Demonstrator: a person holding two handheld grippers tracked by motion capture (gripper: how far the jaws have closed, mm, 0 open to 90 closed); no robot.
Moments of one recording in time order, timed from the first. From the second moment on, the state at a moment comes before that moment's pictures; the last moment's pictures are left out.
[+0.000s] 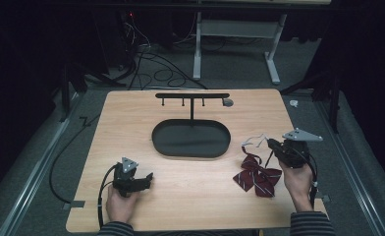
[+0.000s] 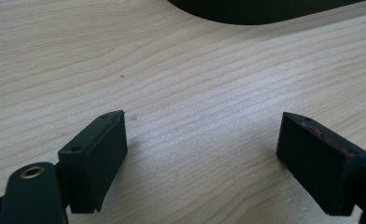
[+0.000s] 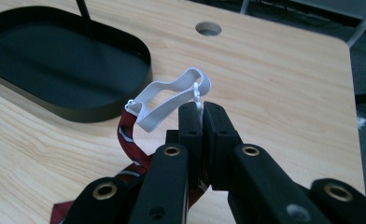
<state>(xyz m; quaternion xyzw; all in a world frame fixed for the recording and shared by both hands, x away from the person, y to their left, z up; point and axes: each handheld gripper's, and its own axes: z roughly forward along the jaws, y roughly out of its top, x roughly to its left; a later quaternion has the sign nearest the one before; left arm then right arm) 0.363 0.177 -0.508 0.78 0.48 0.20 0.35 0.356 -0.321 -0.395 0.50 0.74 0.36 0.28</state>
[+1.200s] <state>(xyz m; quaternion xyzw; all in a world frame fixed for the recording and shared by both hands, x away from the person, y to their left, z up) 0.363 0.177 -0.508 0.78 0.48 0.20 0.35 0.386 -0.259 -0.323 0.40 0.76 0.42 0.28</state>
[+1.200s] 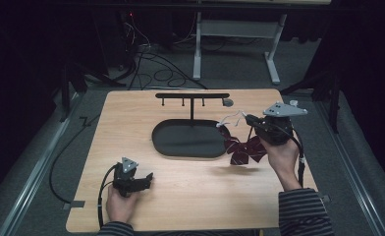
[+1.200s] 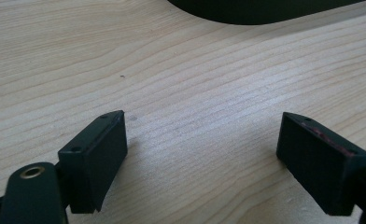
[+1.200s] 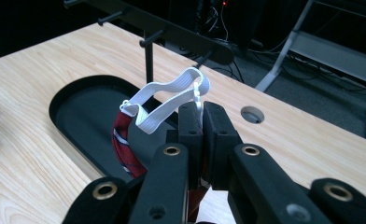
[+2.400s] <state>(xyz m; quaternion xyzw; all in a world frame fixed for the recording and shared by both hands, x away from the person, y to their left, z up) 0.363 0.177 -0.508 0.78 0.48 0.20 0.35 0.416 -0.202 -0.303 0.36 0.78 0.44 0.26</state>
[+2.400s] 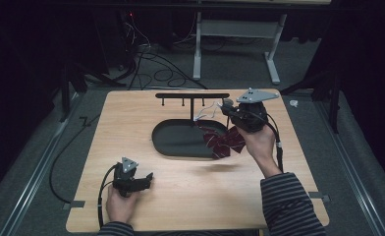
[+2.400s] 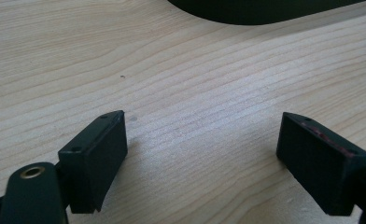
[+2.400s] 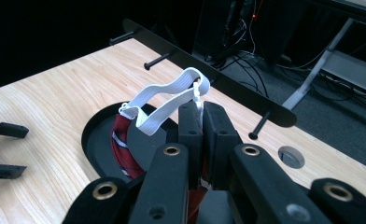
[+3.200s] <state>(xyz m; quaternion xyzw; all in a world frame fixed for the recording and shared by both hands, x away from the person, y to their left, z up) 0.363 0.177 -0.508 0.78 0.48 0.20 0.35 0.442 -0.171 -0.300 0.35 0.79 0.43 0.26</state>
